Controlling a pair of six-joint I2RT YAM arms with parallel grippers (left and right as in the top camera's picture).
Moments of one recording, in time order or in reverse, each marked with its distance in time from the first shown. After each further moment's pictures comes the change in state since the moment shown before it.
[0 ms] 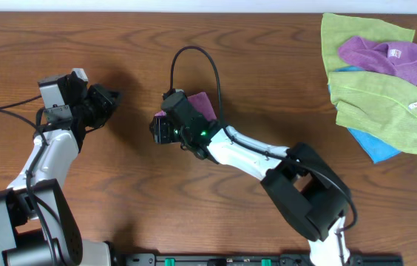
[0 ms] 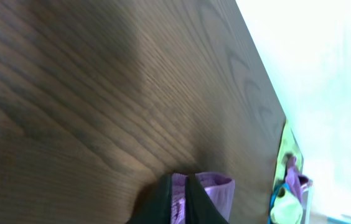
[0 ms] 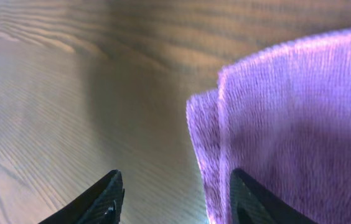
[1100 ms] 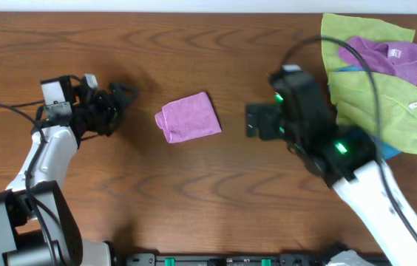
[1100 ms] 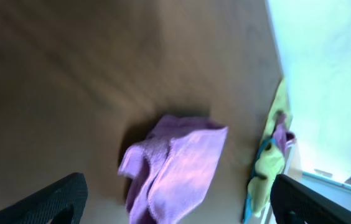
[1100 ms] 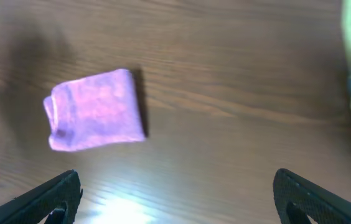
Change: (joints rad) left arm -0.016 -0.004 0.047 -0.256 0.126 0.038; right arm -0.313 -0.830 -0.098 -0.794 0.248 -0.360
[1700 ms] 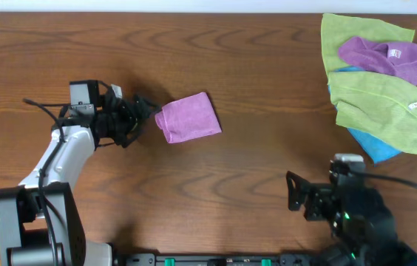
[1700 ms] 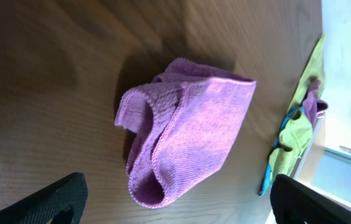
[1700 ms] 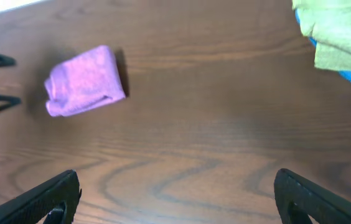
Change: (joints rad) left arm -0.131 0.000 -0.031 -0.077 -0.049 0.000; right arm -0.015 -0.808 -0.493 -0.108 0.018 0.144
